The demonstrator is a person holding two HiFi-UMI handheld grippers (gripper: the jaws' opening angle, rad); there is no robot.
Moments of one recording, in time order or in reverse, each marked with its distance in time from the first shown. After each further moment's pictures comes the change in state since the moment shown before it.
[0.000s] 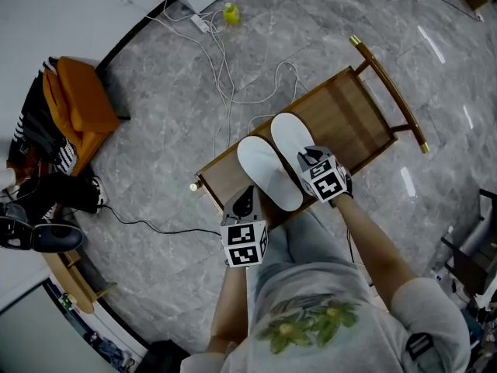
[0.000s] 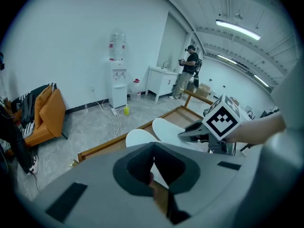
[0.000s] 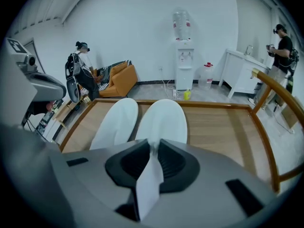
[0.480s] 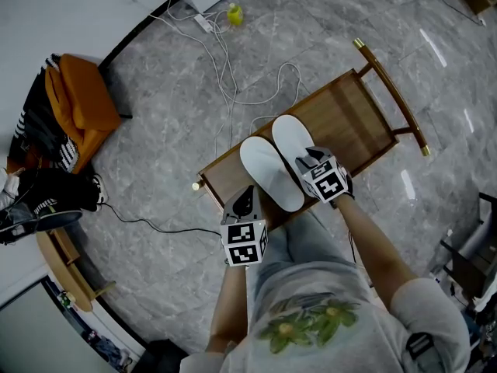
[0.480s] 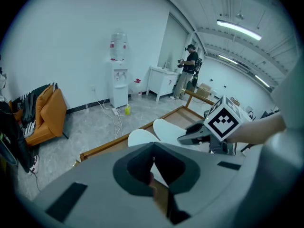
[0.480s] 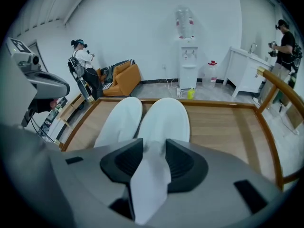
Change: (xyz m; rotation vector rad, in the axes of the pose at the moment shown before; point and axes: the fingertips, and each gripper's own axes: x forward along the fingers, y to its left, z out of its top) left arm -0.002 0.007 0.001 -0.007 0.001 0.008; right arm 0.003 0.008 -0.002 -0.017 0.023 0.042
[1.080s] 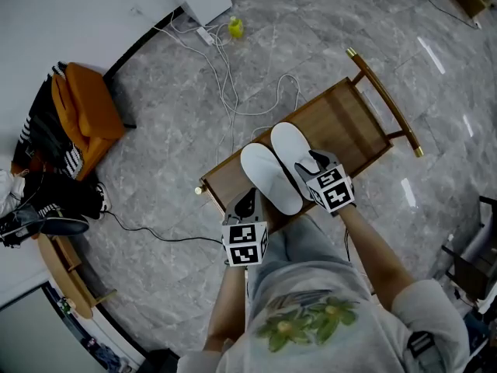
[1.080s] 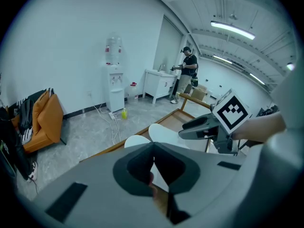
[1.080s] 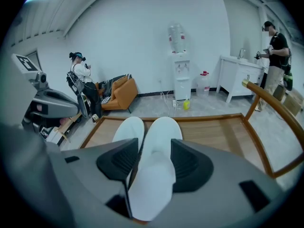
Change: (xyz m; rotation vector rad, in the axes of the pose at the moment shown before) left arm -0.011 -0.013 0.019 0.050 -0.033 -0.028; right arm -0.051 0.001 0.031 0.066 -0.151 -0.025
